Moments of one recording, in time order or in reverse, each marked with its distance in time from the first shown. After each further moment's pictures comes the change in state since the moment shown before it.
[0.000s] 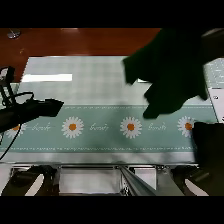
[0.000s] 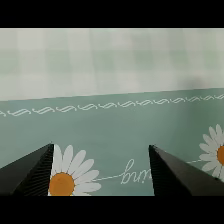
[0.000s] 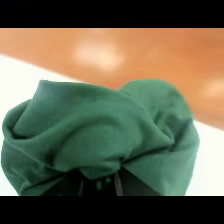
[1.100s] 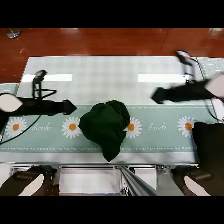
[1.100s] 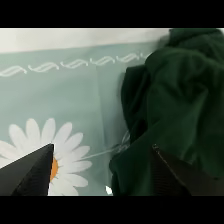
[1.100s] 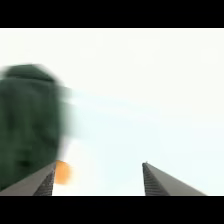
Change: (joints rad) left arm -0.009 -0.424 0.065 -0.144 -0.076 0.126; right arm -0.276 -0.036 -0.586 0.199 -0.044 0.074
